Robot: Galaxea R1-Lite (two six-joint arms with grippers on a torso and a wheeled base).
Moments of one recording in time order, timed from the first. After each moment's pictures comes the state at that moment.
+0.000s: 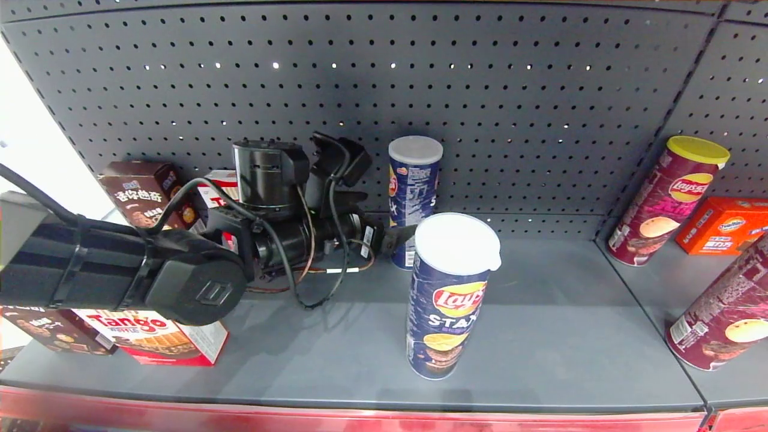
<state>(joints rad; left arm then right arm) -0.52 1.89 -1.12 -0.60 -0.17 0.16 0.00 0.00 0.00 0.00 0.00 -0.01</state>
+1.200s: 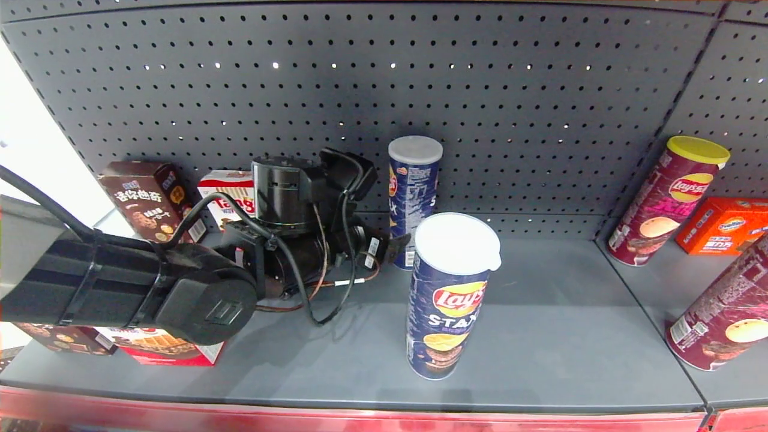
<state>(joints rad) -0.57 1.91 -1.09 -0.60 0.06 0.15 0.00 0.00 0.00 0.00 0.00 -0.01</state>
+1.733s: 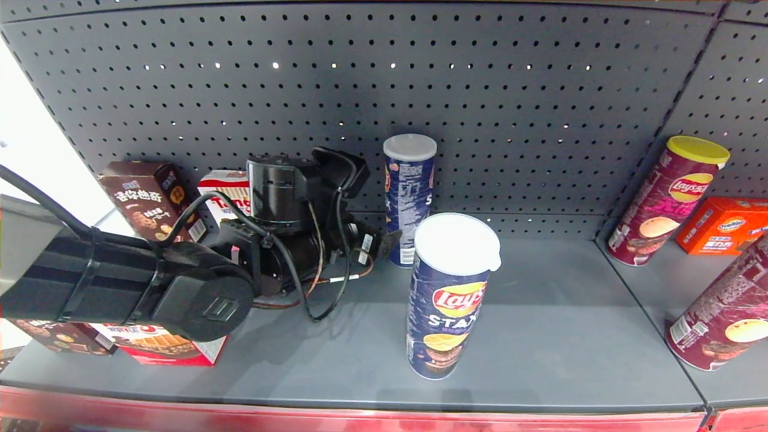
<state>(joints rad) -0.55 1.91 -1.09 -0.60 0.10 0.15 0.00 0.00 0.00 0.00 0.00 -0.01</state>
